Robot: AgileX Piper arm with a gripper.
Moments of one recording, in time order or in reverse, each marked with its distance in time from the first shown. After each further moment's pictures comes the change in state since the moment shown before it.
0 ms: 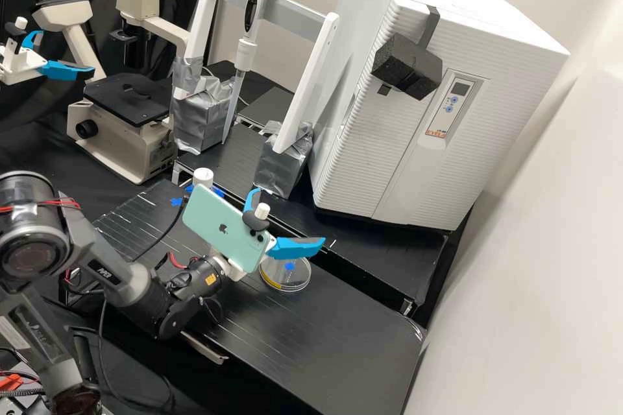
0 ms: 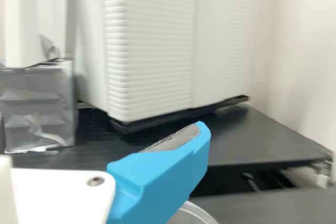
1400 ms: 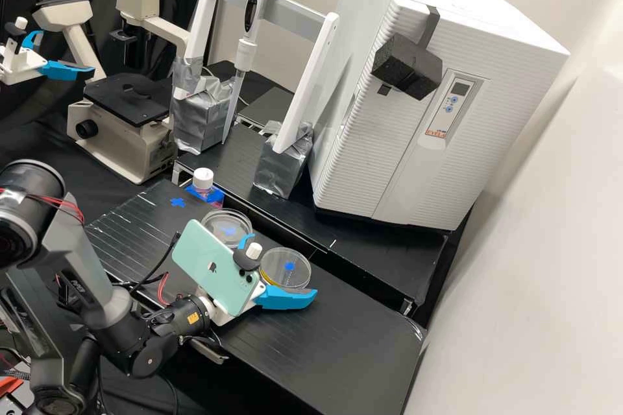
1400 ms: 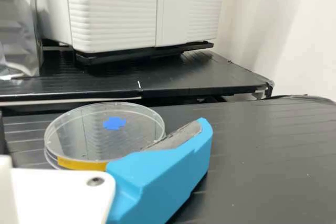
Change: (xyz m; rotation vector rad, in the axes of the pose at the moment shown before) arm -0.044 -0.003 0.030 -0.052 -0.150 -0.069
